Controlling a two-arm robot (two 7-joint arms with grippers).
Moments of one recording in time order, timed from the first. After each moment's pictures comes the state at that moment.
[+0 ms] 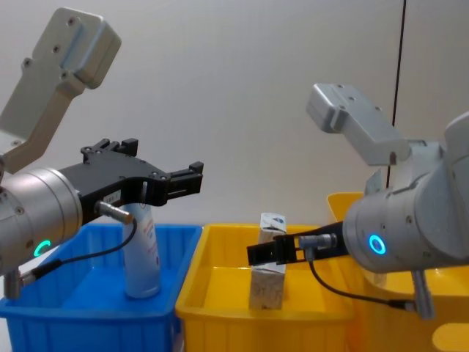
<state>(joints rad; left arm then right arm) -0.24 0.38 0.45 -1.63 -0.20 0.01 -0.01 0.25 0.02 -0.41 -1.61 0.18 0.76 -0.06</state>
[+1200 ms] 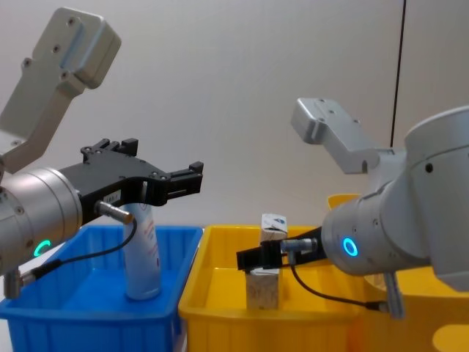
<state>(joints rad) -0.24 0.38 0.45 -1.63 -0.20 0.01 -0.01 0.30 -0.04 -0.39 -1.50 0.15 0.77 -0.07</state>
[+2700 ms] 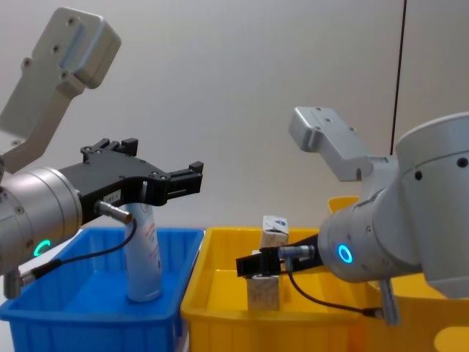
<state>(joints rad) -0.24 0.38 0.45 -1.63 -0.20 0.01 -0.01 0.30 -0.06 -0.38 -1.48 0.14 0.77 -0.08</state>
